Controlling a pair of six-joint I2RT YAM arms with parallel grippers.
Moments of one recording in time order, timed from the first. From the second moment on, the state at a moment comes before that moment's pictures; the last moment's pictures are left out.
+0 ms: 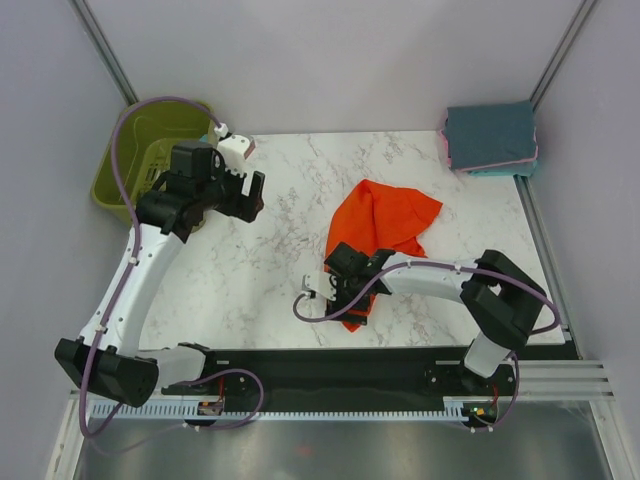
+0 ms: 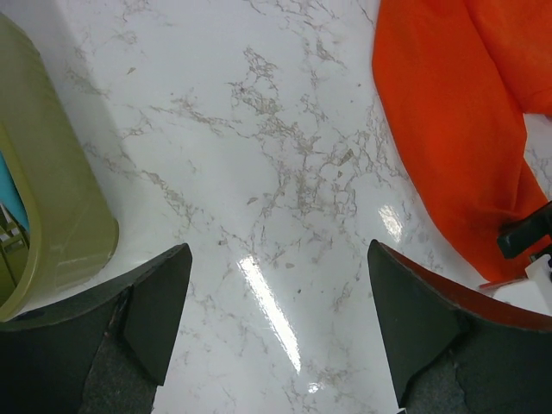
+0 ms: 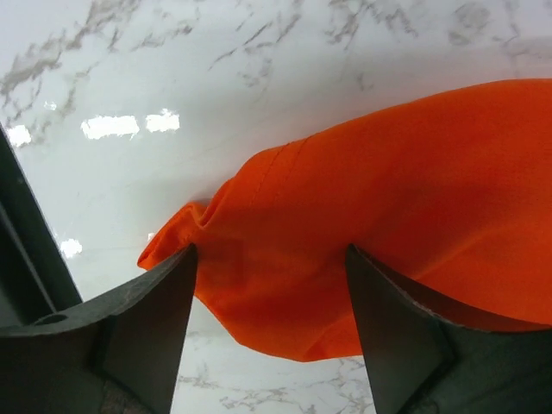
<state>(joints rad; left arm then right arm) -0.28 1.24 1.39 -0.78 0.14 0.16 0.94 1.68 0.98 -0.54 -0.18 -0.54</state>
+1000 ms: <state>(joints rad) -0.26 1.30 1.42 -0.78 0.16 0.15 0.85 1.55 2.06 -0.38 0.26 -0.86</state>
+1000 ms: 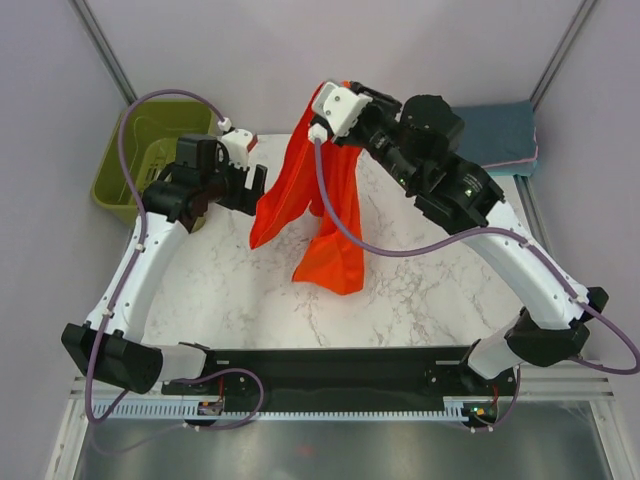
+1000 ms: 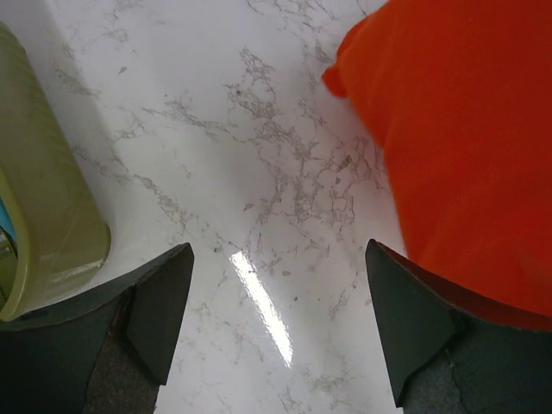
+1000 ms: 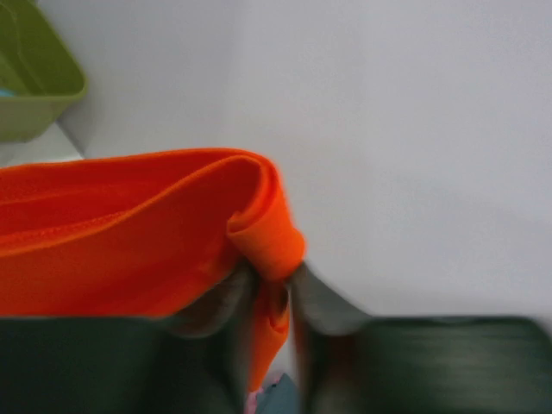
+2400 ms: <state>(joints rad) -0.21 1.28 1.44 -0.78 0.05 0.15 1.07 1.90 1.23 -0.49 -0.38 -0.43</state>
